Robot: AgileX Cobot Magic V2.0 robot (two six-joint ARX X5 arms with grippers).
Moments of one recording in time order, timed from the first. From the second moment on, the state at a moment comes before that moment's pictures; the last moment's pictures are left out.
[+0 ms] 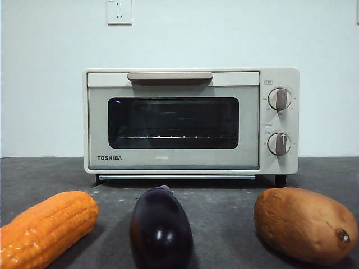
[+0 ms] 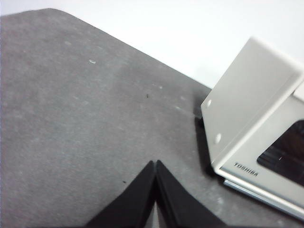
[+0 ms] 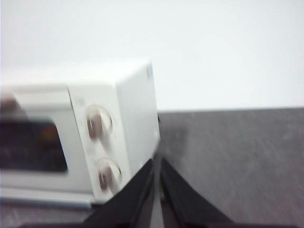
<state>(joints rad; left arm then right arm) -0.02 0.01 0.03 -0.14 -0.02 -0.49 -0.02 0.01 0.02 0.11 -0.21 0.17</state>
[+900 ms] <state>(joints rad) -0.02 0.29 0.36 -0.28 0.18 -0.50 -0.02 0.26 0.45 -0.35 -0.25 0.46</state>
